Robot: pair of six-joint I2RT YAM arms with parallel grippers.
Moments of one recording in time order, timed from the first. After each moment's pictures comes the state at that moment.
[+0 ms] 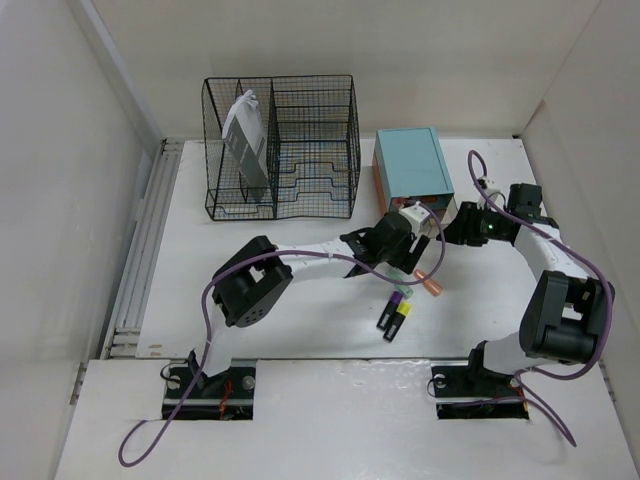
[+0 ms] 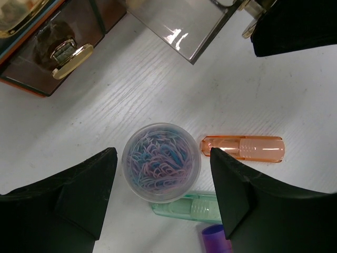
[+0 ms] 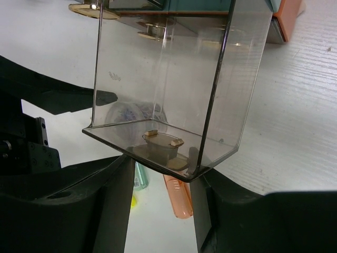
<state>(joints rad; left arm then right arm) -1.03 2.05 1.43 0.03 -0.11 -0.24 -0.23 1.45 0.93 -0.50 -0.79 -0.10</state>
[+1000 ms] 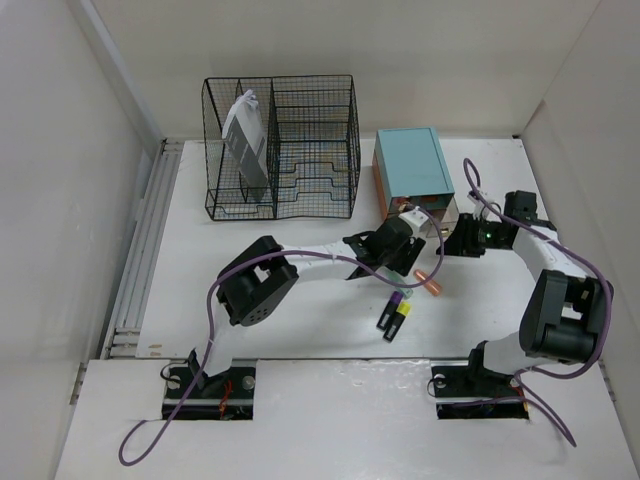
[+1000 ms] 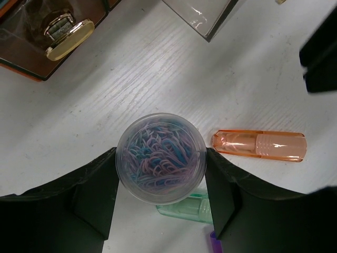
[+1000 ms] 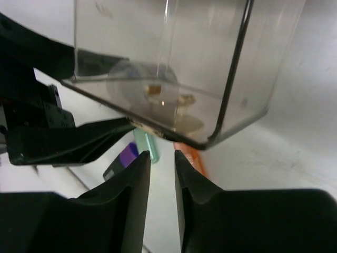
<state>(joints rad) -1.03 2.08 1.42 0.00 -0.14 -0.24 -0.24 1.45 0.91 -0.57 -0.83 -0.14</state>
